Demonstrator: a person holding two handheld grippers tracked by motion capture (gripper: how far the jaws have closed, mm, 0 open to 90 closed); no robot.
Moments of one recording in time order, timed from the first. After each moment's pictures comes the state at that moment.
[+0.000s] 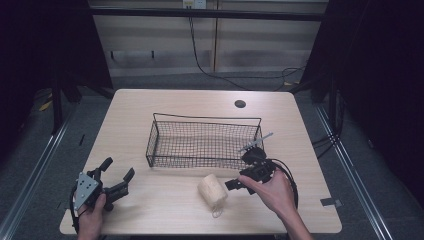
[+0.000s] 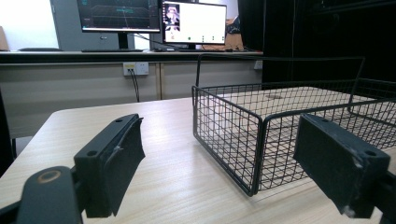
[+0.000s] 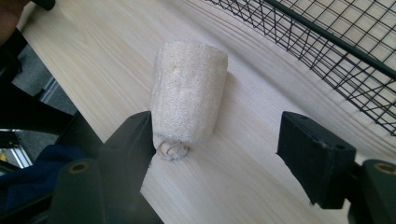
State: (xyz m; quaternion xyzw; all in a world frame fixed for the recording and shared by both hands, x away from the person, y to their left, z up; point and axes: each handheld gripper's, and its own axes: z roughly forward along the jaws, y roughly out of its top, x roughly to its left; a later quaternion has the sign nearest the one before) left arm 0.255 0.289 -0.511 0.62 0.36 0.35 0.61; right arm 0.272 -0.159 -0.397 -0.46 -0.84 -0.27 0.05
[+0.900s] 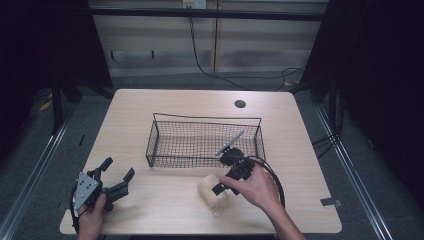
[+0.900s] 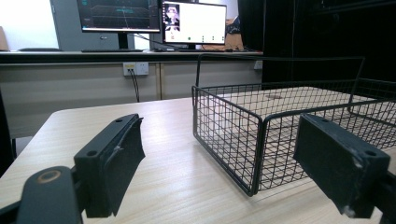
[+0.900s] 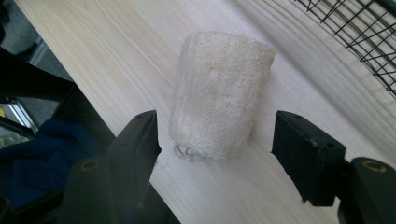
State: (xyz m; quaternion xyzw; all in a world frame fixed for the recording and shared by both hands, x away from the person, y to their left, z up) left arm 0.255 0.288 -0.511 0.62 0.36 0.35 0.61; right arm 0.287 -0.111 -0.406 -0.42 -0.88 -0.19 0.09
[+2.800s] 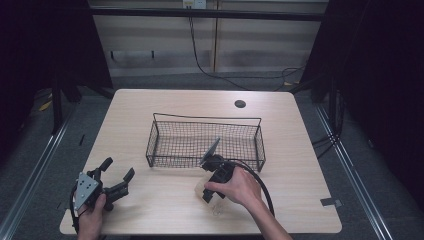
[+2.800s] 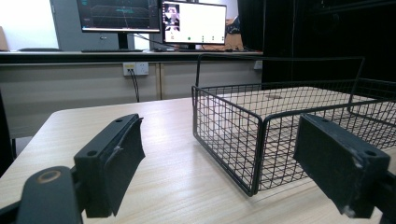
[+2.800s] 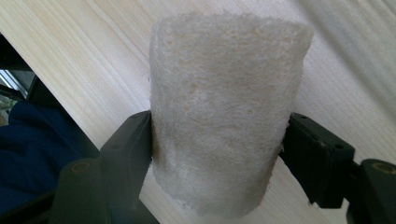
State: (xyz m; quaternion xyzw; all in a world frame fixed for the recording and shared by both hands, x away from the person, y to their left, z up) left arm 0.254 0.288 -0.511 0.61 0.36 0.35 0.61; right arm 0.306 -0.071 -0.449 -0.41 -0.90 -0.10 0.13
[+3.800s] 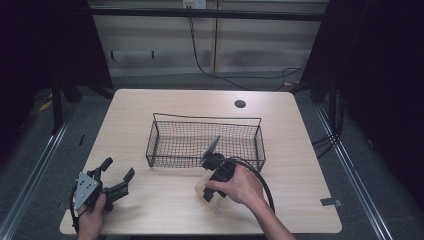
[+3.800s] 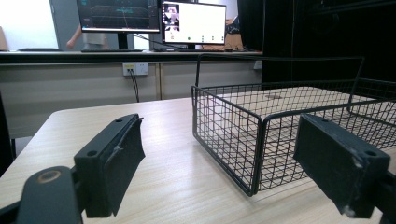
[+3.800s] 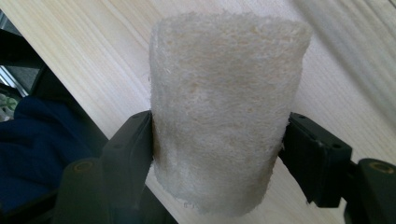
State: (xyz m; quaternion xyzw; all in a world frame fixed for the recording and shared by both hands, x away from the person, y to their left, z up) left arm 0.255 0.289 -0.511 0.62 0.36 0.35 0.61; right arm 0.302 -0.071 -0.433 -0.41 -0.90 -0.09 0.12
